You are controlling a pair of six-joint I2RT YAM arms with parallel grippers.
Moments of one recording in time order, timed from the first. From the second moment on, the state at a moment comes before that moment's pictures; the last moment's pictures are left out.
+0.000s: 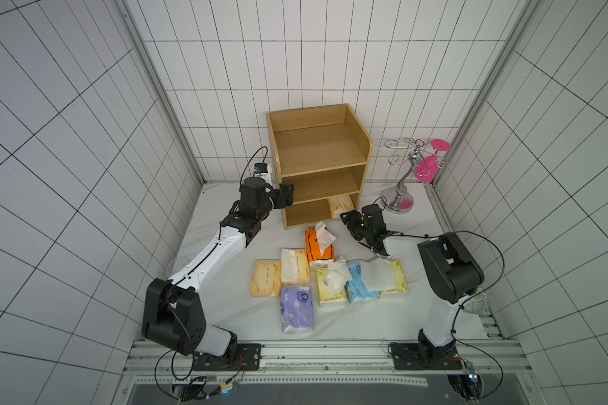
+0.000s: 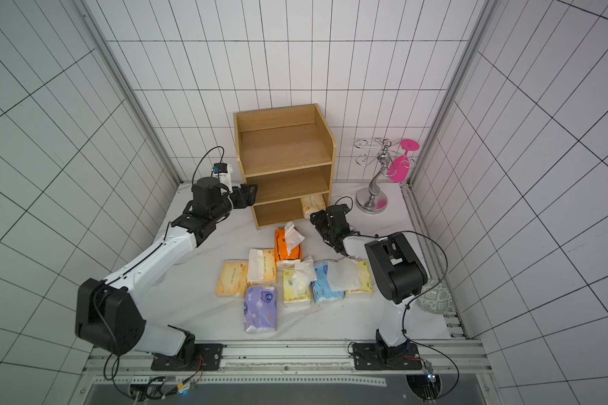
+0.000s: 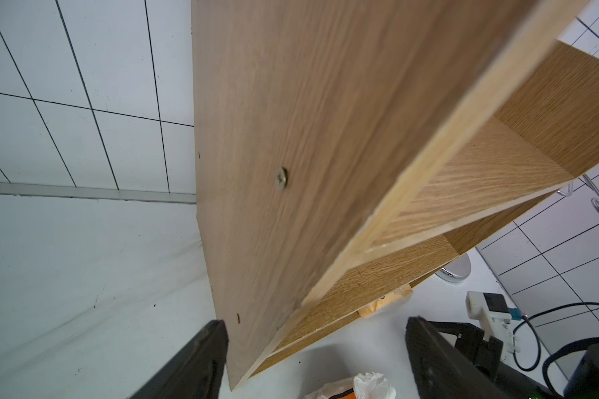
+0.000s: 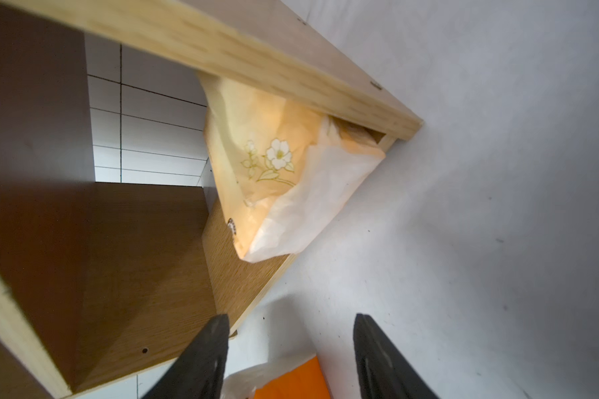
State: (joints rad) left arm -0.32 1.46 1.19 -0.04 0.07 -0.36; right arm 0.50 1.90 0.99 0.41 -0.10 1.19
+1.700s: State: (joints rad) left arm -0.35 1.32 1.17 -0.12 0.12 -0.39; right arm 0.68 1.60 0.70 0.28 0.04 1.23
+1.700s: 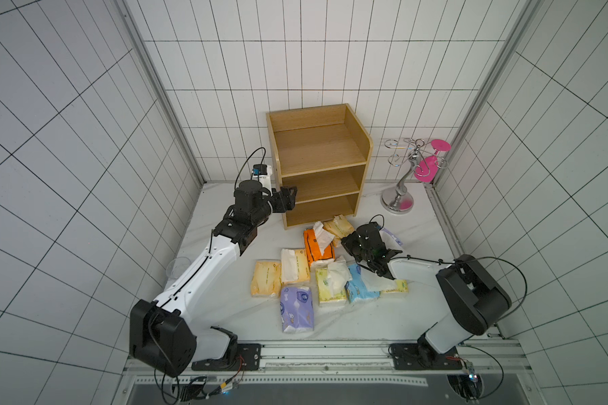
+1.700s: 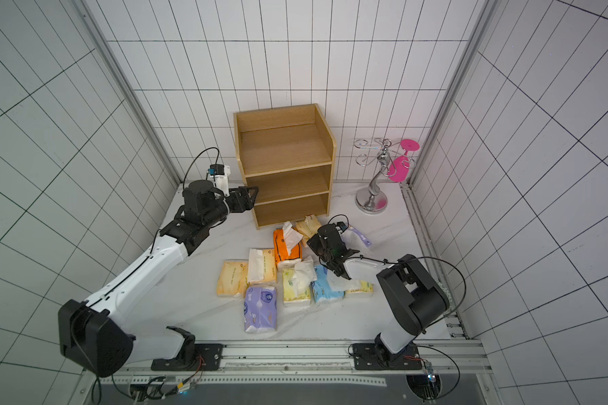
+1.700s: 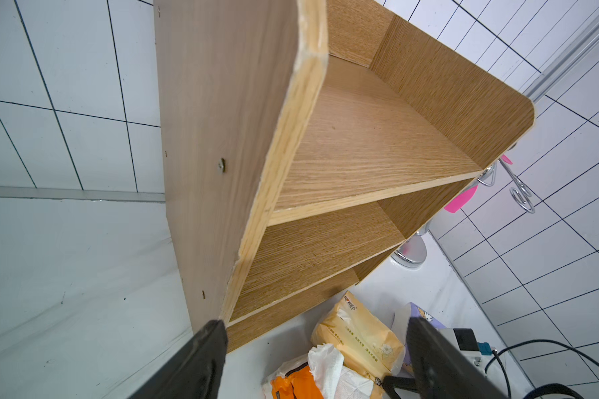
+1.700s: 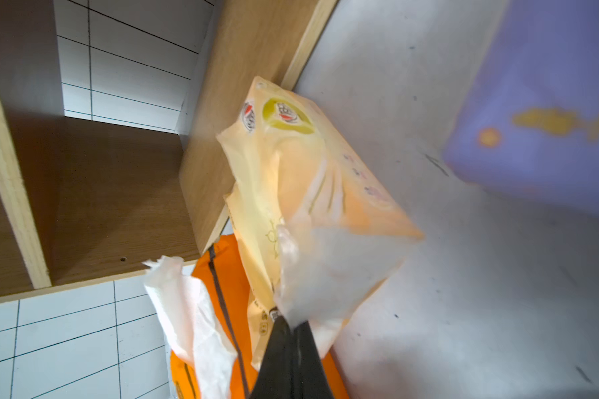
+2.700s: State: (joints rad) left arm -0.06 0.98 0.63 0.13 -0.20 -0.41; right arm 0.16 0.92 0.72 -0.23 0.30 0.32
